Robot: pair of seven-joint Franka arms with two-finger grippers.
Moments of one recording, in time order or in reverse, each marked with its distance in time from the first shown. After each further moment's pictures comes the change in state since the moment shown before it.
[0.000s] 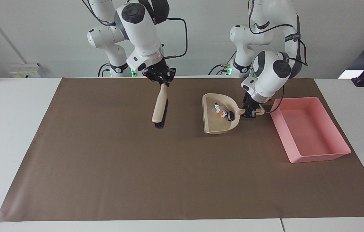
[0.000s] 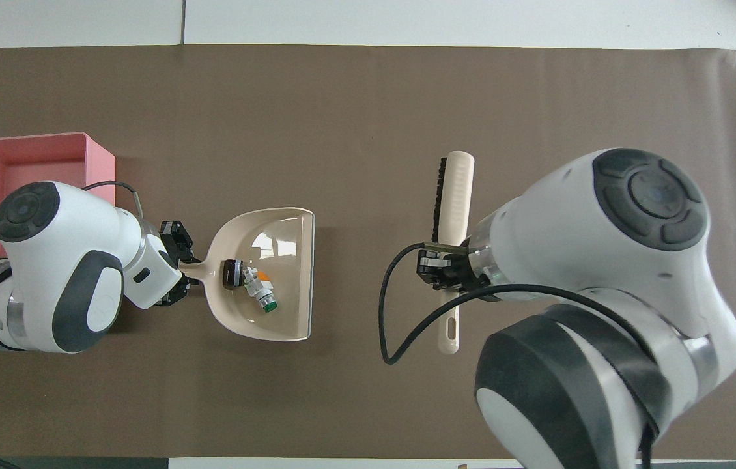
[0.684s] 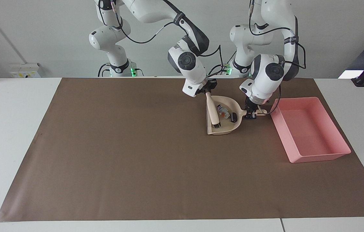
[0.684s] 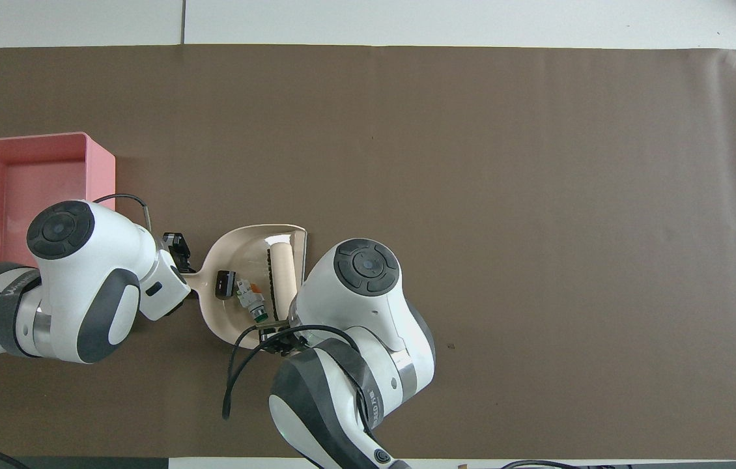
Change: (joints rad) left arm -0.018 0.014 -0.004 -0.127 0.108 0.113 -0.028; right arm 0.369 0.345 0.018 -0.022 0.320 0.393 -0.108
